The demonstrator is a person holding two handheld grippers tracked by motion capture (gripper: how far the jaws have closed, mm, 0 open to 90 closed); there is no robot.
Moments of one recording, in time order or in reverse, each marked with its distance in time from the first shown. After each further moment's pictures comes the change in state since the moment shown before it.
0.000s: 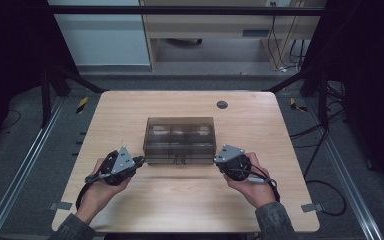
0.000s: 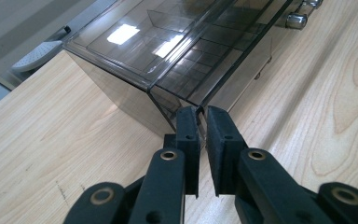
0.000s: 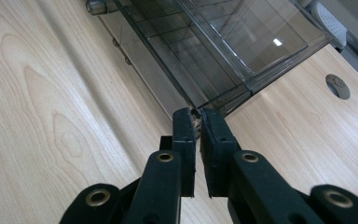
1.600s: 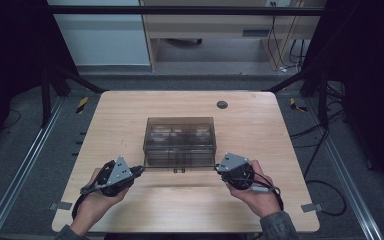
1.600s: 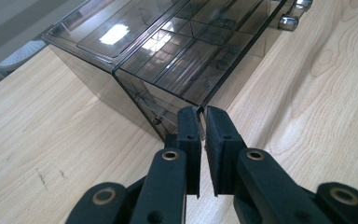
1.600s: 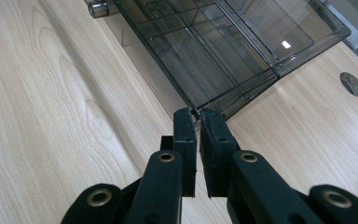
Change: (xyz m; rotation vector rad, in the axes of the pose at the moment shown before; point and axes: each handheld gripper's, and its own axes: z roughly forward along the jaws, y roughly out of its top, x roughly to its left) left arm -0.020 -0.008 -0.018 -0.010 -0.033 -0.011; right arm 0.015 -0.010 -0.015 -0.014 0.034 -0.010
